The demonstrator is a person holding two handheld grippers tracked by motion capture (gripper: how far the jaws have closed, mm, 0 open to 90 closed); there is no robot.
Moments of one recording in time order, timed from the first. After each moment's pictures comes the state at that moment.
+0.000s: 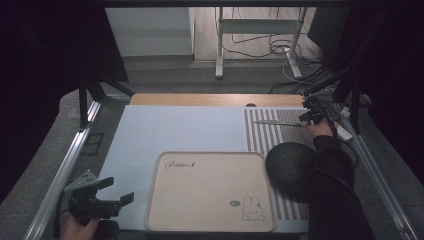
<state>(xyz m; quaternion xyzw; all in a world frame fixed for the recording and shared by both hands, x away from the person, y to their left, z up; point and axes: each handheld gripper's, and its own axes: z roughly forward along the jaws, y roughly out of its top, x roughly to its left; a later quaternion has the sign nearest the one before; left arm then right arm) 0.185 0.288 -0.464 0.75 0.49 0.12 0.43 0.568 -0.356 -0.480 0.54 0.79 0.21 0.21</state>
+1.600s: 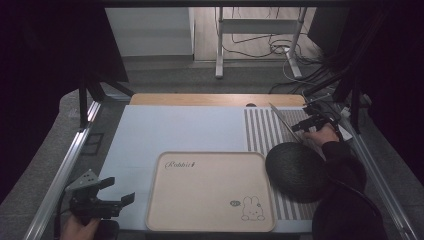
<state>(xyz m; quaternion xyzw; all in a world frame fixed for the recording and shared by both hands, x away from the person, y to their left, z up) 0.186 0.286 -0.463 0.76 0.48 0.12 0.43 0.541 -0.355 -0.477 0.54 0.80 0.21 0.12</state>
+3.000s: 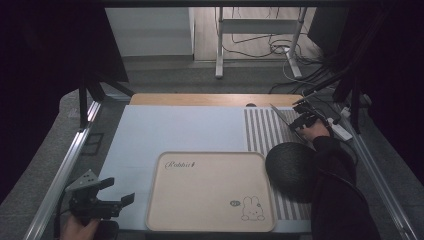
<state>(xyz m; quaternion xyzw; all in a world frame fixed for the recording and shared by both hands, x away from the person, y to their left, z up) 0.186 0.286 -0.463 0.76 0.48 0.12 0.42 0.566 -0.336 -0.491 0.50 0.84 0.18 0.11</state>
